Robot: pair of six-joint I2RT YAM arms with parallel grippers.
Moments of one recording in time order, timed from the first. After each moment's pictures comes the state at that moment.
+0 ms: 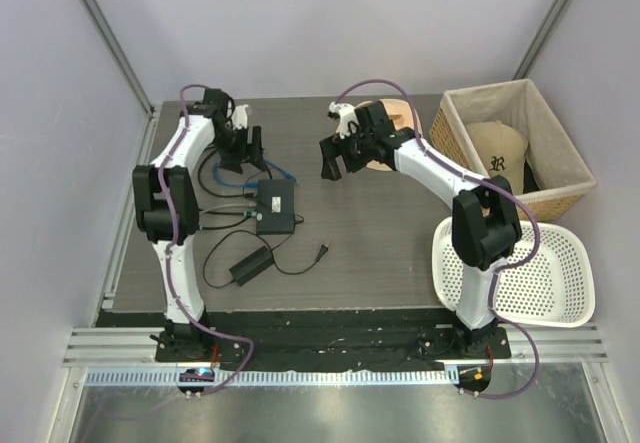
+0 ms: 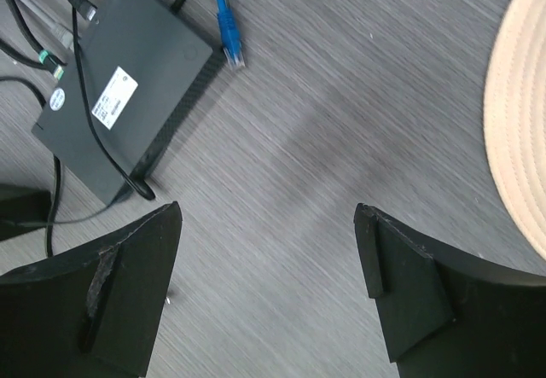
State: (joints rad) left arm -0.08 2.12 1.86 -0.91 0.36 -0.06; right arm 0.49 1.90 1.55 -0.42 -0.33 -0.02
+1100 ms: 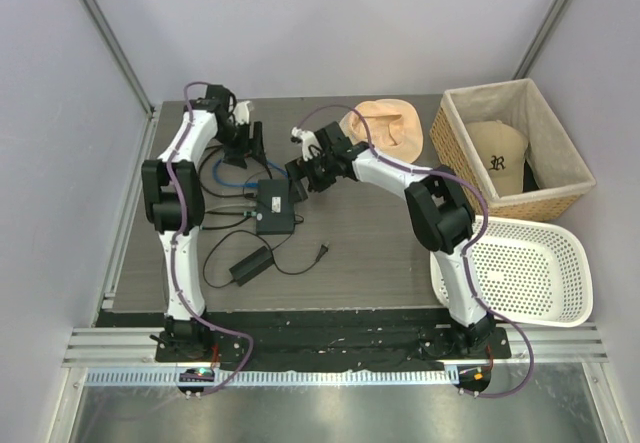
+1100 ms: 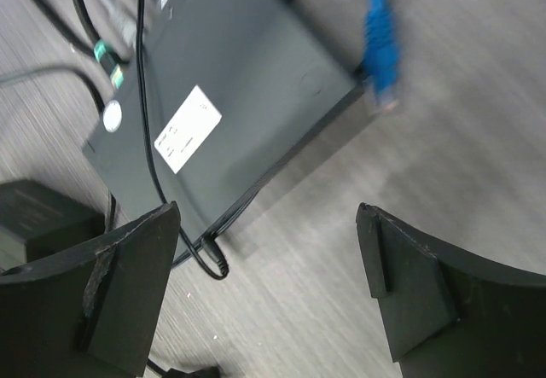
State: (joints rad) left arm -0.07 2.26 2.02 -0.96 0.40 -0.06; right arm 0.61 2.20 1.73 -0.36 -0.48 0.10
